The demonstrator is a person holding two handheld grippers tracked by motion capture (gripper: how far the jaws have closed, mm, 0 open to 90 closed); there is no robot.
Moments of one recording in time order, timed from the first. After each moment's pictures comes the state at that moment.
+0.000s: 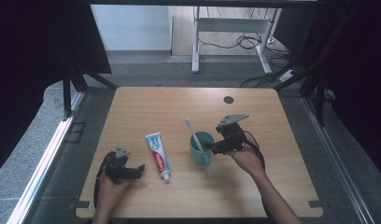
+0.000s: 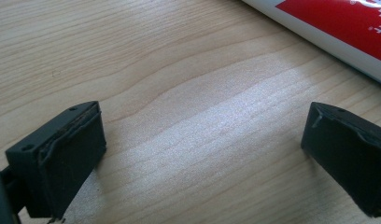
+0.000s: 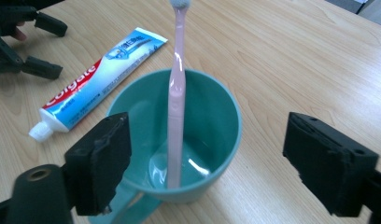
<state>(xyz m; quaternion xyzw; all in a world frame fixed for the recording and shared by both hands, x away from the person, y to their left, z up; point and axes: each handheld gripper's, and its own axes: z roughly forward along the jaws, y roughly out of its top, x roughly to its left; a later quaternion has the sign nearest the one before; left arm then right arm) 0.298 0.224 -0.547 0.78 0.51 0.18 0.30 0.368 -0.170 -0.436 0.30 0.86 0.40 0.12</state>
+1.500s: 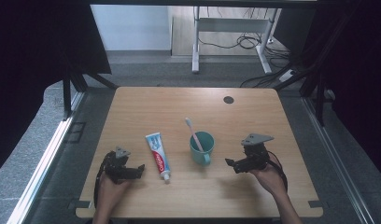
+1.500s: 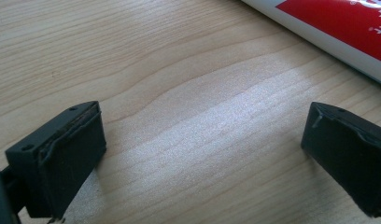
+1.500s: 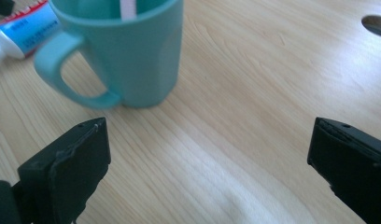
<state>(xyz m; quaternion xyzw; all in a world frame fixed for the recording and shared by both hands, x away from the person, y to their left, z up) 0.298 0.223 -0.547 0.78 0.51 0.18 0.30 0.326 -0.241 -0.475 0.33 0.85 0.38 0.17</state>
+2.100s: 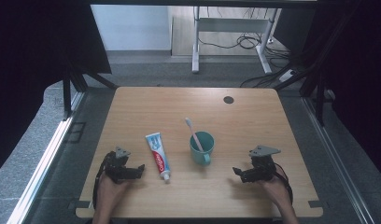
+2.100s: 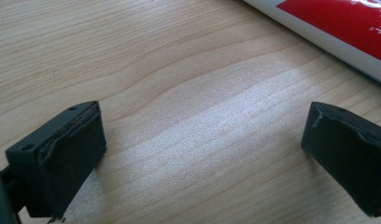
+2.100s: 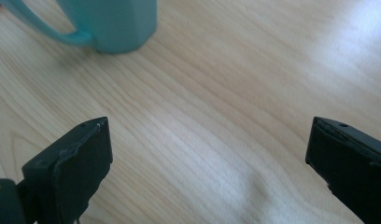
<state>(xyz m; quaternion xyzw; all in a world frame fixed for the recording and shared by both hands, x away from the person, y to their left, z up) 0.297 0.223 -0.546 0.78 0.52 0.18 0.30 0.308 -0.270 -0.512 0.36 0.84 0.37 0.17</state>
